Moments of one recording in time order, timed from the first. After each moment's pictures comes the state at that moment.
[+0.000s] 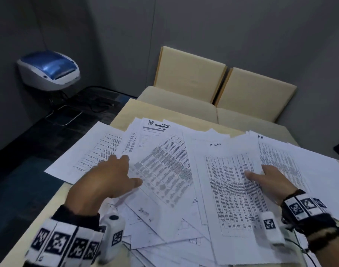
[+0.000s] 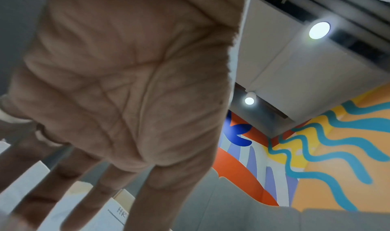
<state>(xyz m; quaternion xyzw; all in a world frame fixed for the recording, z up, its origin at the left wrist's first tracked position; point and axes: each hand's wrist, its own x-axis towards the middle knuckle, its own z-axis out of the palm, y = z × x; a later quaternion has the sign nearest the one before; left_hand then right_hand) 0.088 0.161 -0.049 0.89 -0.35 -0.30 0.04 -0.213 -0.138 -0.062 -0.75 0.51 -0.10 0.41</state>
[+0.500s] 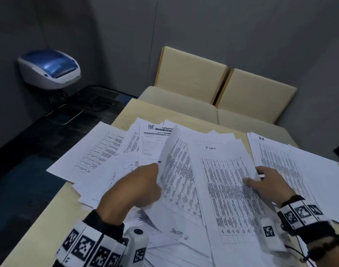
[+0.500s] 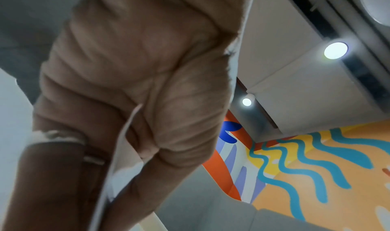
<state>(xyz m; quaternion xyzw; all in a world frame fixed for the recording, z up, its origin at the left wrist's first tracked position) 0.050 0.135 -0.050 0.82 -0.41 -0.36 0.16 -0.209 -0.137 -0.074 -0.80 0.53 -0.07 0.28</state>
